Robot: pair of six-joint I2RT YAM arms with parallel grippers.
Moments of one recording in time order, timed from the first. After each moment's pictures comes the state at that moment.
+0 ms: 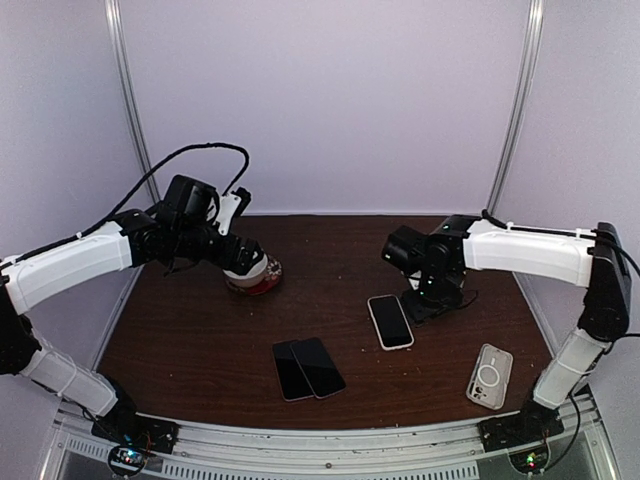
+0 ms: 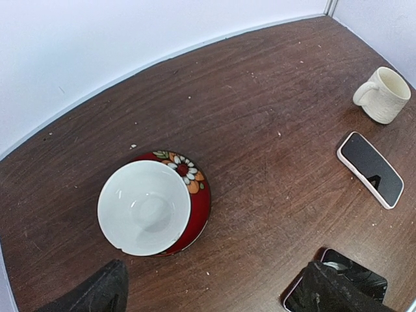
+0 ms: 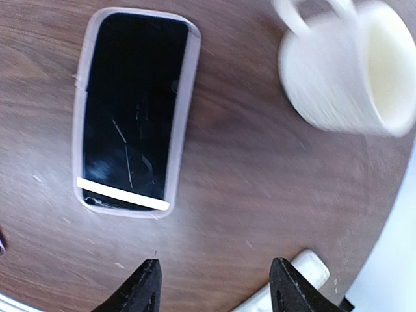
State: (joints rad) left arm -0.64 1.37 1.14 -0.45 -0.06 -0.05; right arm 0.82 1.71 1.35 -1.10 0.30 0.43
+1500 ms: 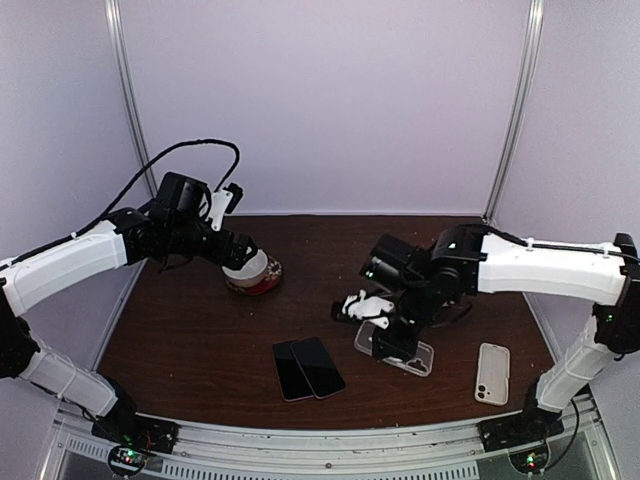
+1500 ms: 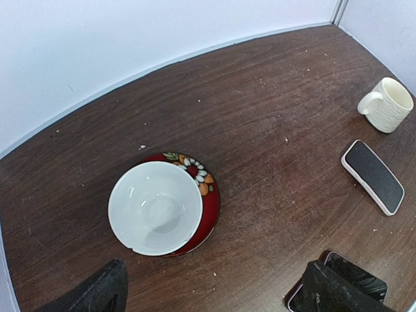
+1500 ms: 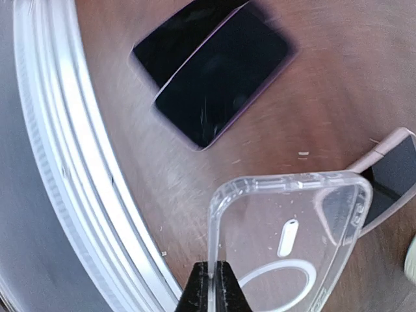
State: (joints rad) left arm -0.60 1.35 1.14 -0.45 -0.03 -0.06; right arm 1.04 1.52 1.31 -1.01 -0.11 -0.04
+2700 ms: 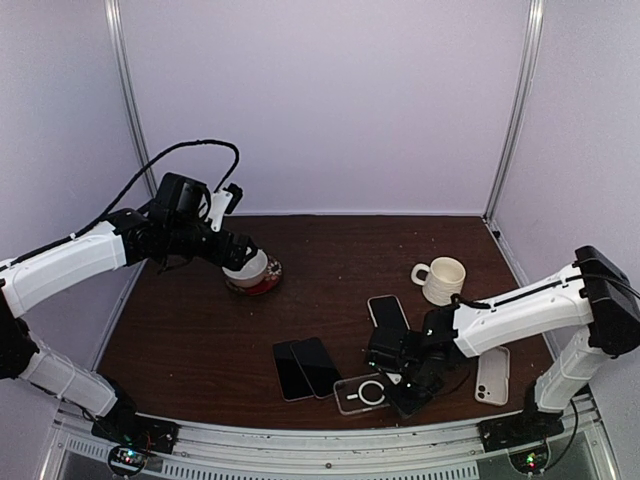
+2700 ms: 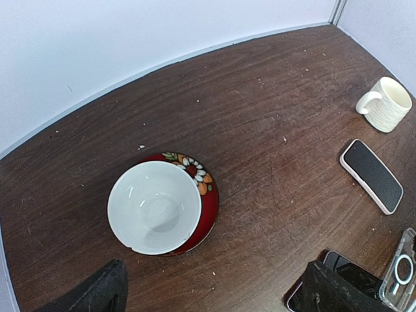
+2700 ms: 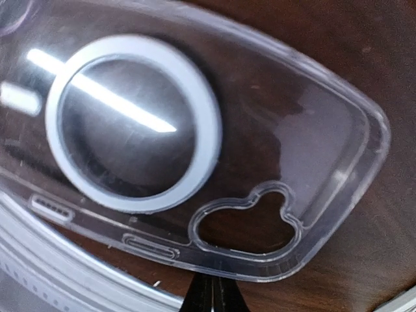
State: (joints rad) left arm -0.60 1.34 1.13 -0.45 -0.04 -0.06; right arm 1.21 1.62 0.89 -0.79 -0.05 0.63
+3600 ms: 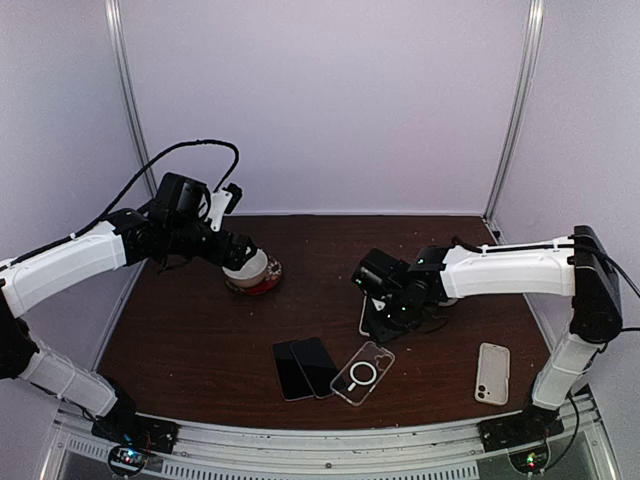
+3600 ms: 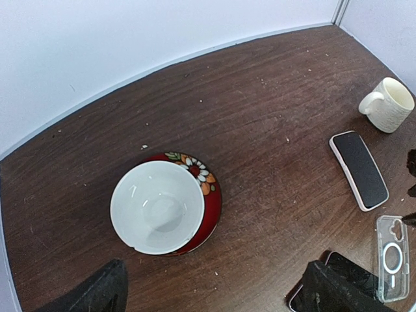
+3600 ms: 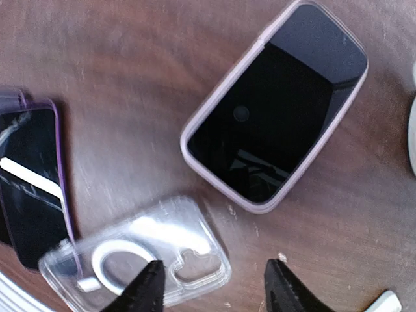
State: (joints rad) left arm -0.60 1.34 1.13 -0.45 -0.05 -0.06; right arm 0.96 1.75 1.27 -0.78 0.19 0.46
